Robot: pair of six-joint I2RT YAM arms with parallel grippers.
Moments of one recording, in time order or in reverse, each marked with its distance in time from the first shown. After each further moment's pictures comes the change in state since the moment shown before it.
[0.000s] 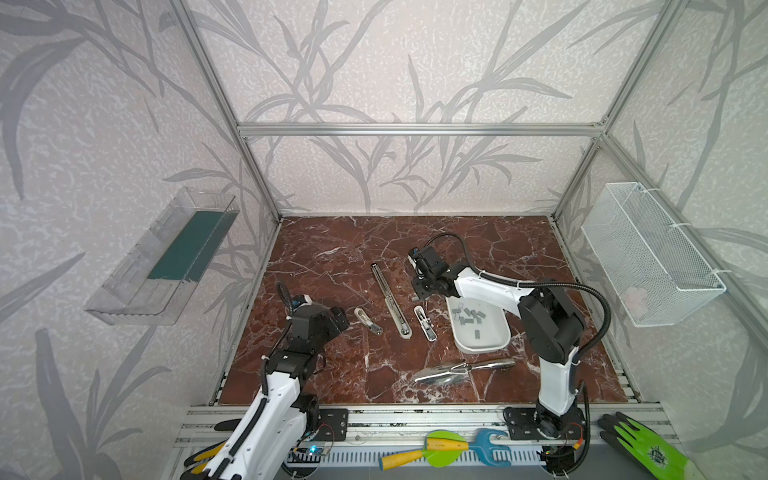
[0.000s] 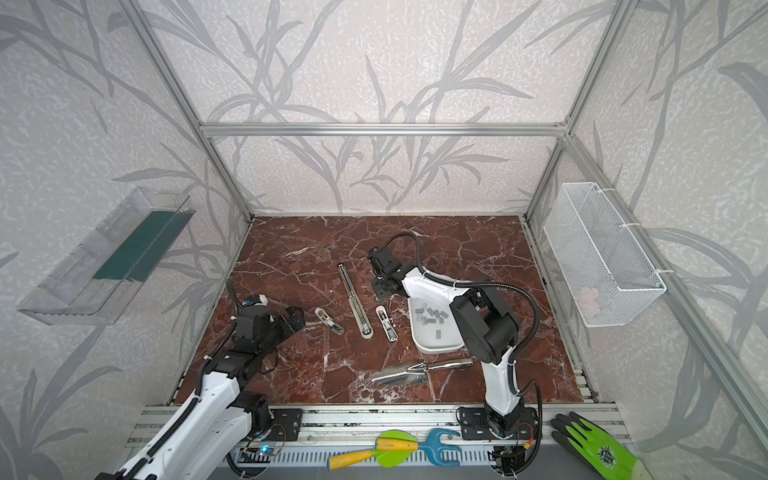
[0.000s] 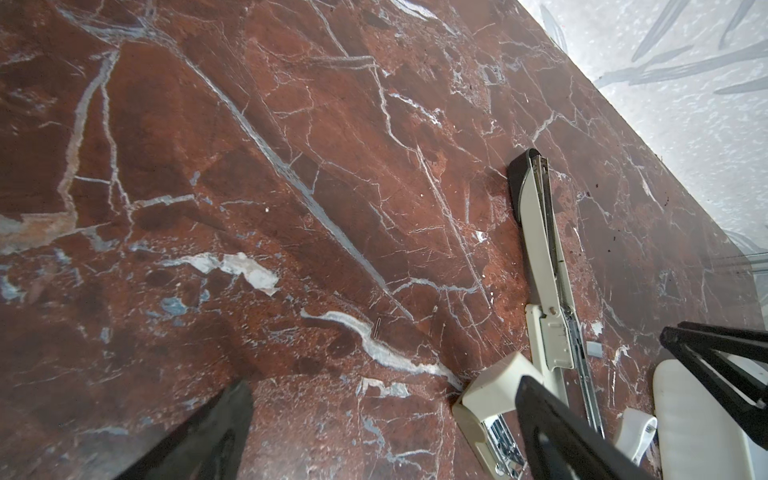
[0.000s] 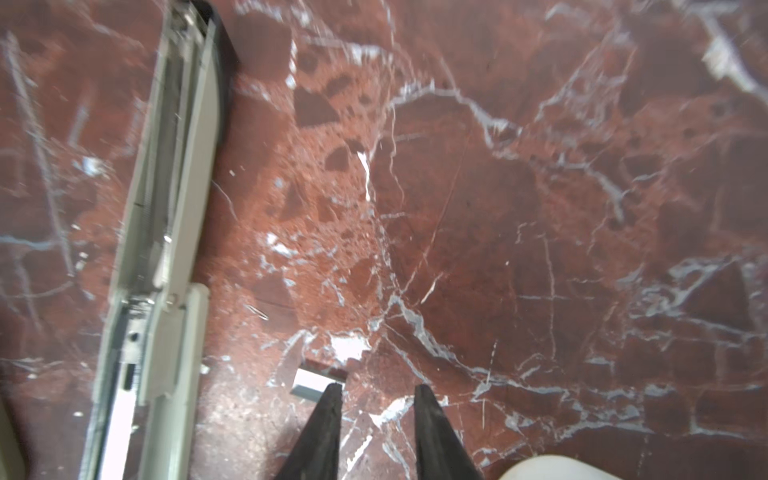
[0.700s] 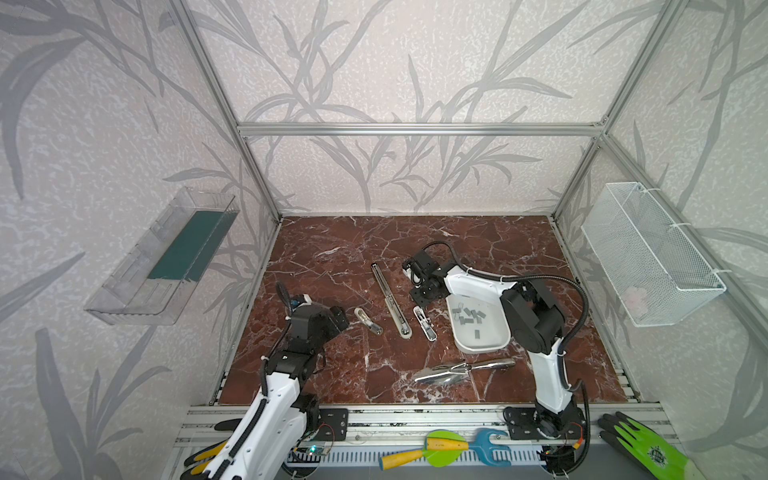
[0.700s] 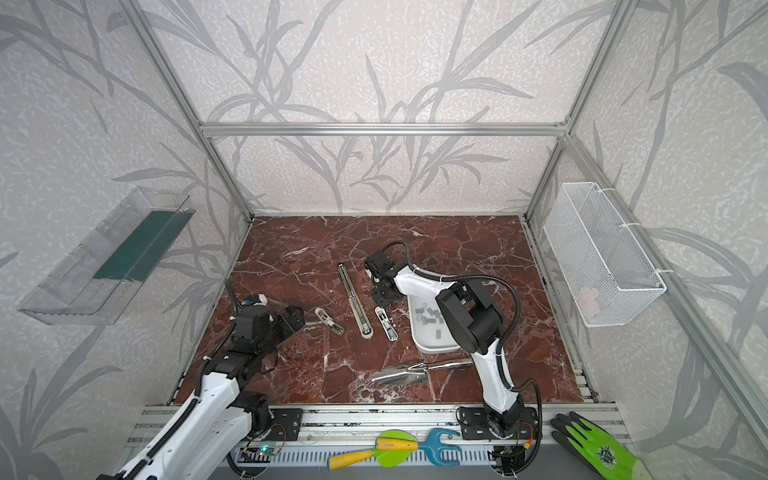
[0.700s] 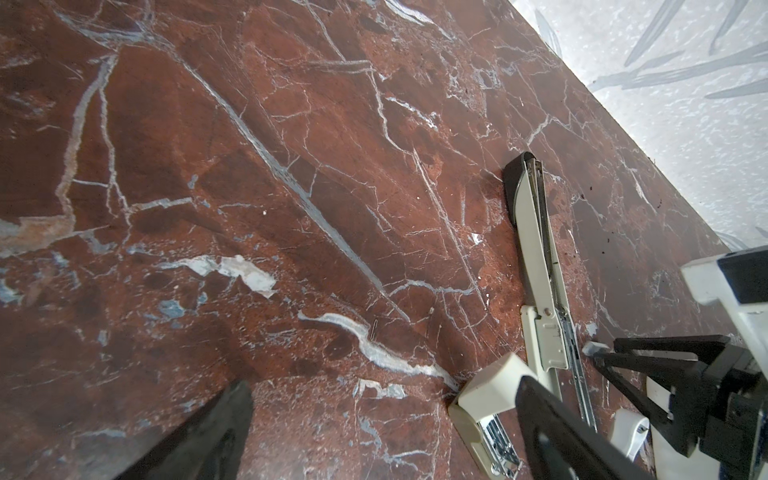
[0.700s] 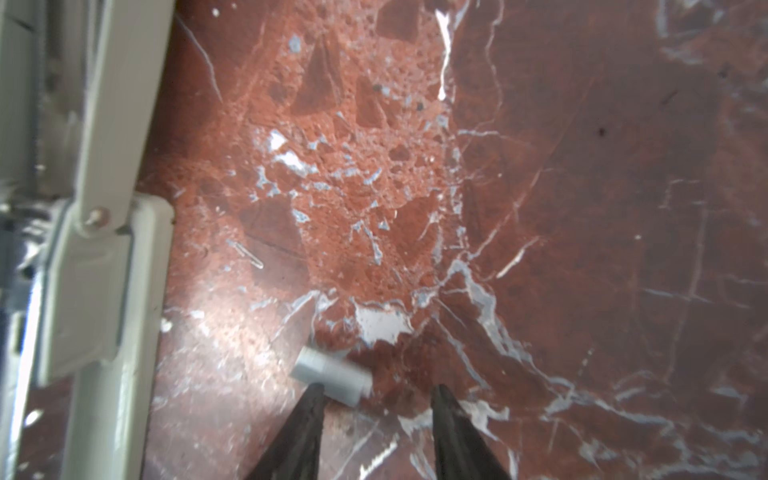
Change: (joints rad) left arm 0.005 -0.008 0.000 0.003 0.007 0.000; right arm 0.004 0.125 0.087 -0.131 -0.058 -0.090
